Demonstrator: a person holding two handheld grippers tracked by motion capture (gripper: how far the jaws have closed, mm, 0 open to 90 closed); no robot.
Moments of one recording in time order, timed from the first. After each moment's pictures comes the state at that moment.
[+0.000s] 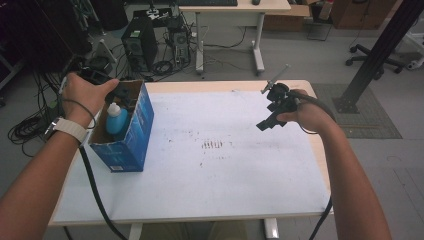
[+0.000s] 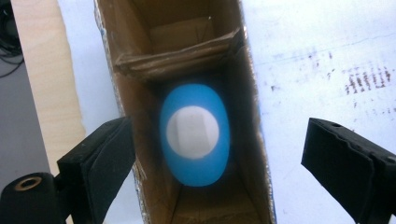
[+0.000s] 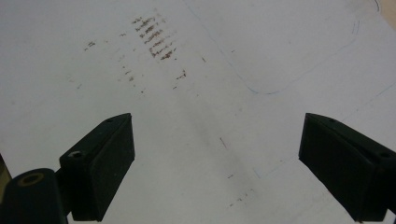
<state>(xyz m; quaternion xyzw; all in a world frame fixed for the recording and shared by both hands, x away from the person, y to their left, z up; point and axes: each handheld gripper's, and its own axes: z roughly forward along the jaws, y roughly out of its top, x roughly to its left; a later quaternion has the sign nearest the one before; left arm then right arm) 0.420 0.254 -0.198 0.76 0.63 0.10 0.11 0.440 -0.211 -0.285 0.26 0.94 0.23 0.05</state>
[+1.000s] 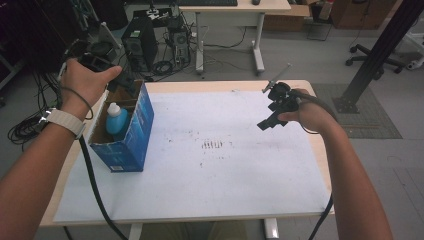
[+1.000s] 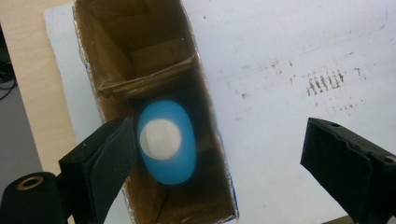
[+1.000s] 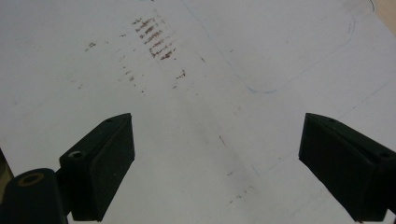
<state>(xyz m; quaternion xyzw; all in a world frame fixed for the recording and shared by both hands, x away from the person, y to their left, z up) 0.415 0.235 -0.162 0.78 0.60 0.09 0.14 0.438 -0.214 -0.281 0.26 0.94 0.23 0.05</state>
